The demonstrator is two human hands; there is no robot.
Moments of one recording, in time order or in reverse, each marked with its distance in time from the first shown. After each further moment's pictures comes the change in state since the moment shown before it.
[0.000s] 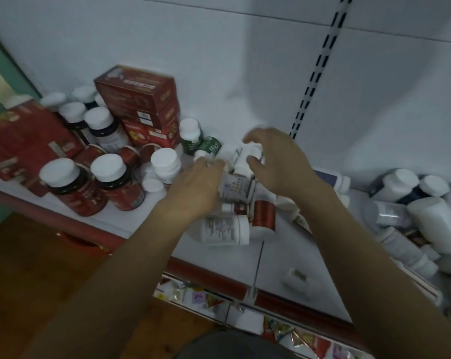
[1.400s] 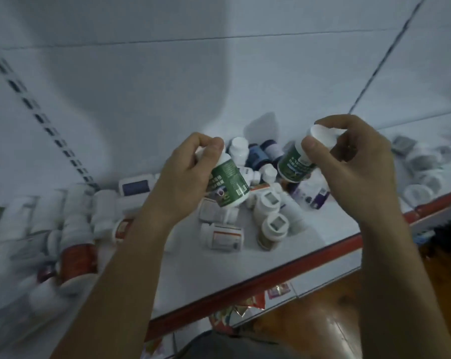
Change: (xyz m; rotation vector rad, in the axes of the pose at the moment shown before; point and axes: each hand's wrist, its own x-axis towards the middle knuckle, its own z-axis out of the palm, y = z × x) left_hand 0.004 0.294 0.002 -1.095 -0.145 0.493; right_hand -0.300 0.110 -0.206 0.110 0.865 0.644
